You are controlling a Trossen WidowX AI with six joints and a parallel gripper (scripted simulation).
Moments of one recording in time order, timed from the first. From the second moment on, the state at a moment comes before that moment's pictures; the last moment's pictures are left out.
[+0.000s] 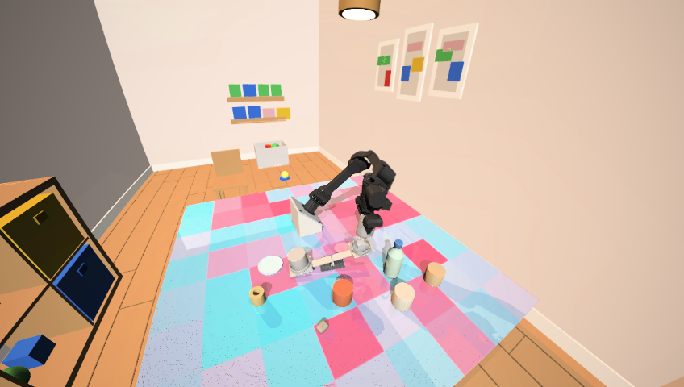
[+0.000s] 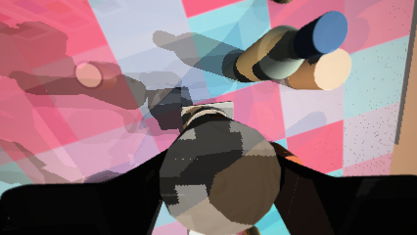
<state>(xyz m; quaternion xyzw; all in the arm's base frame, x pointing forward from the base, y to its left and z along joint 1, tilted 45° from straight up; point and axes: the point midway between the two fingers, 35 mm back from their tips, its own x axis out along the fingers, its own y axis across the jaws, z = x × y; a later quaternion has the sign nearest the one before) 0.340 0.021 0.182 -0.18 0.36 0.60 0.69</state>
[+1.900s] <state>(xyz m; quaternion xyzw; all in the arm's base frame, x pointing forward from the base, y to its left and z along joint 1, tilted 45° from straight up) 0.216 0.190 0.161 -0.21 0.32 0.64 0.67</state>
